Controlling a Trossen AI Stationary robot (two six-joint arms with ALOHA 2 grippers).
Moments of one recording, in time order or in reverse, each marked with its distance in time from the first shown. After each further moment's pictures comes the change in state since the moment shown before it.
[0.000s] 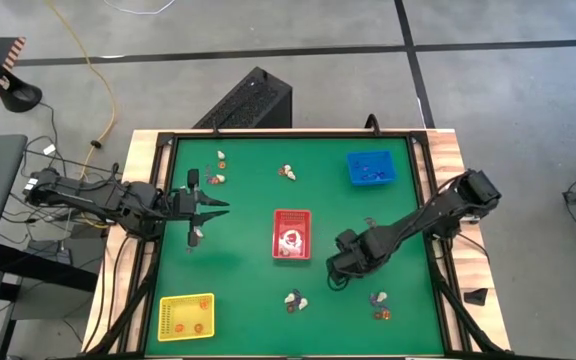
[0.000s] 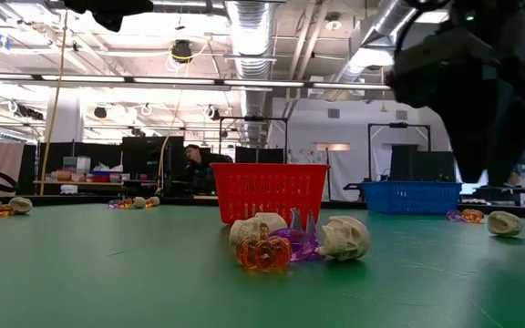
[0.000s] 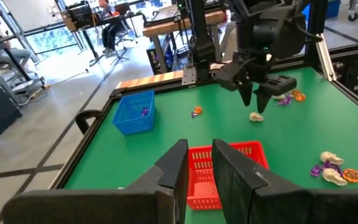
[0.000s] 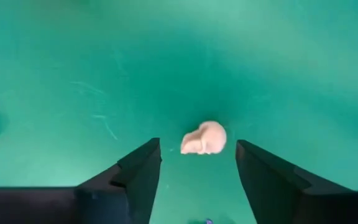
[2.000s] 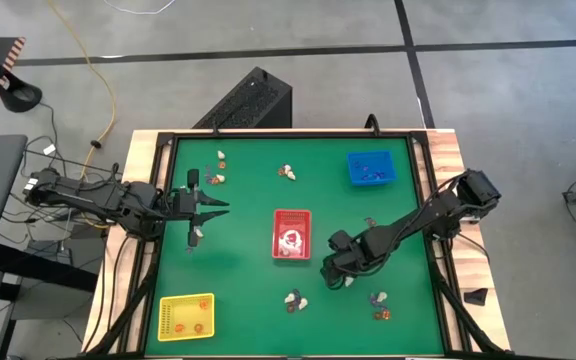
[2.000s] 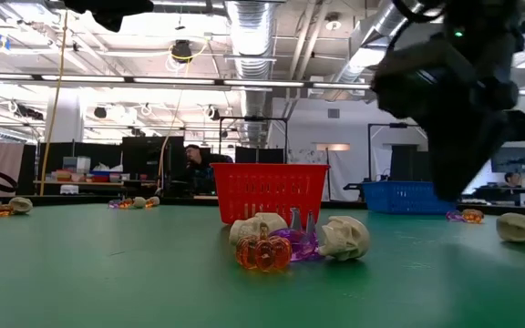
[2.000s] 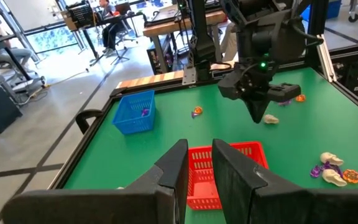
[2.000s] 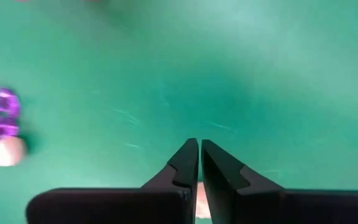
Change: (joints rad) left arm 0.000 0.000 0.000 0.001 -0.002 -0.004; right arm -0.010 0.001 -0.068 0.237 0.043 -0.081
